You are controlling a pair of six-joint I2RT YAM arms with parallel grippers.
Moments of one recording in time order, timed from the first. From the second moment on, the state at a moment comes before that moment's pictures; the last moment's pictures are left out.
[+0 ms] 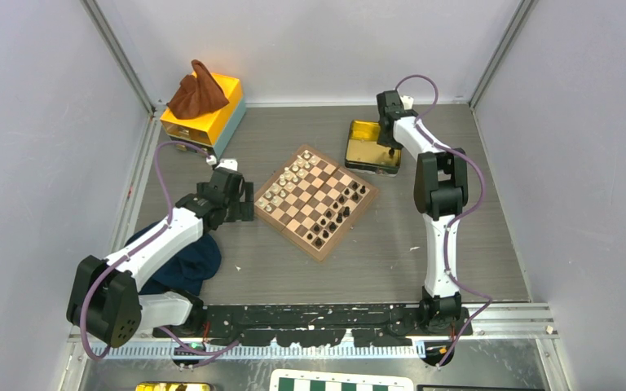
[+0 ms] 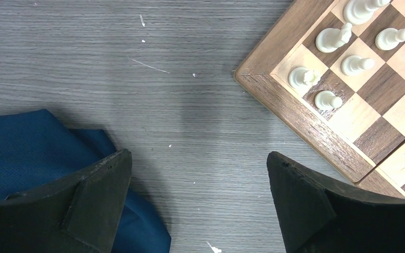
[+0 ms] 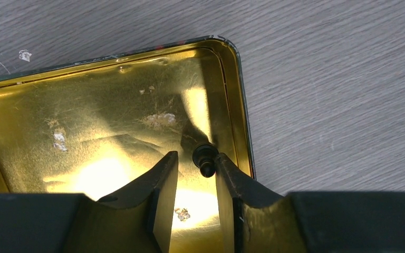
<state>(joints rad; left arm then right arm) -0.44 1.24 0.80 -0.49 -0.35 -0.36 0.16 2.30 1.91 -0.58 0.38 0.40</state>
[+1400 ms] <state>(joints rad) -0.44 1.25 0.80 -0.49 -0.34 -0.36 0.16 2.21 1.88 -0.58 0.36 0.36</state>
